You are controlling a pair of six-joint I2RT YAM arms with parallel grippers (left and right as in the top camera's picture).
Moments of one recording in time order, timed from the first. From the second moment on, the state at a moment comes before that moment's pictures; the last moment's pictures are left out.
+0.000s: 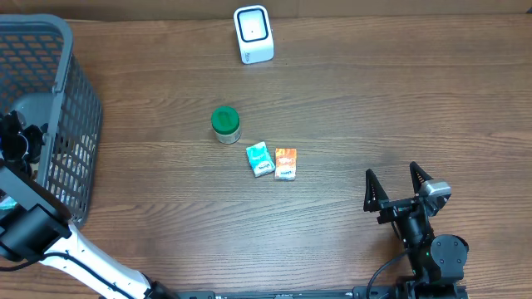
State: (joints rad) left arm 0.77 2.22 1.79 -0.99 0.12 0.12; right arm 0.01 0.01 0.02 -0.02 -0.20 0.20
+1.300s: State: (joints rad) left arm 0.77 2.22 2.20 -1.28 0.28 0.03; right arm 0.01 0.01 0.02 -0.02 -0.20 0.20
